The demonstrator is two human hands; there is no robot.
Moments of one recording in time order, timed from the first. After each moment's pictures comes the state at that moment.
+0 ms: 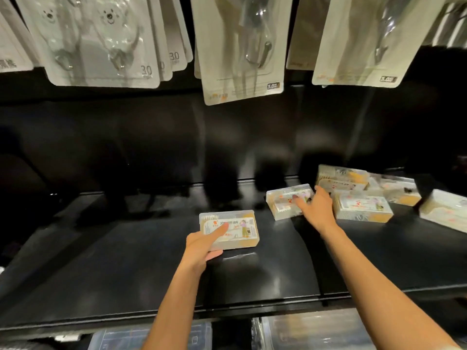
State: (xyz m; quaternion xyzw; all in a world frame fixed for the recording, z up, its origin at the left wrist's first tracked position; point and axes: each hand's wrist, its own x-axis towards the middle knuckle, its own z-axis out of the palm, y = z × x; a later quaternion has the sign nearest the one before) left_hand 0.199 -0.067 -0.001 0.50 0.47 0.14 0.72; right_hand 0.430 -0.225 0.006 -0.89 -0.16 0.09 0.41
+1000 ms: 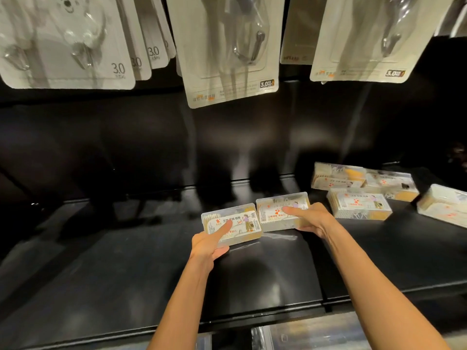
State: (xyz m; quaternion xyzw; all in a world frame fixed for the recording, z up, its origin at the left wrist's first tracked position) left_hand 0.237 -0.067 -0.007 0.45 0.47 0.15 0.74; right_hand 0.441 -0.223 -0.007 -0.76 -0.02 0.35 0.55
